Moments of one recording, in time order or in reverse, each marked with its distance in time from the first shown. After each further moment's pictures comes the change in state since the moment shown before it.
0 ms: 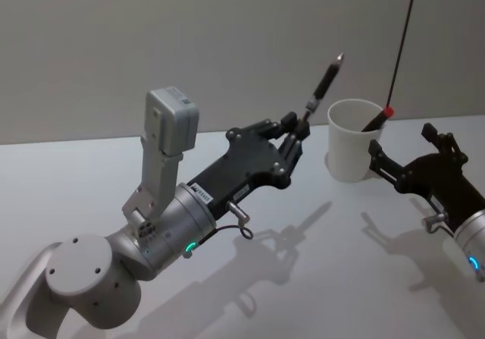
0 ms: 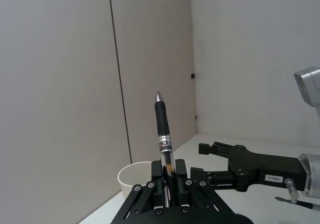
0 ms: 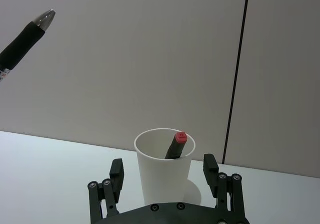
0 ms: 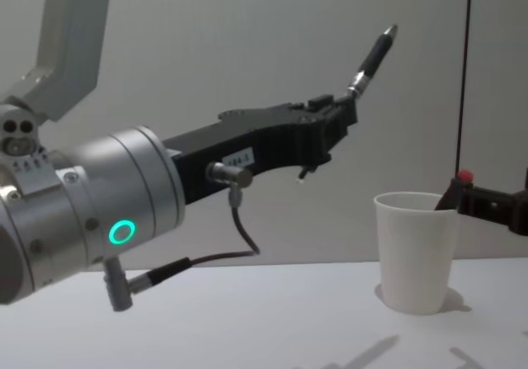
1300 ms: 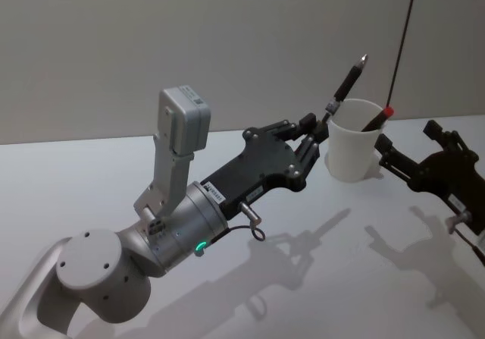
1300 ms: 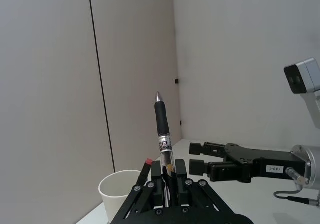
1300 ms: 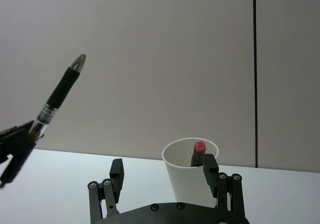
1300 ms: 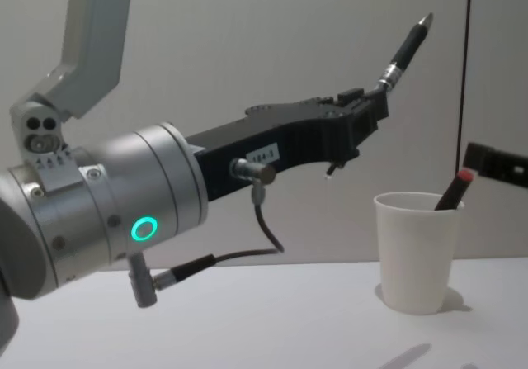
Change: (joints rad) left arm -0.025 -0.018 0.017 0.026 -0.012 -0.009 -0.062; right arm -0.045 0.062 0.054 -0.062 0.231 -0.005 0.129
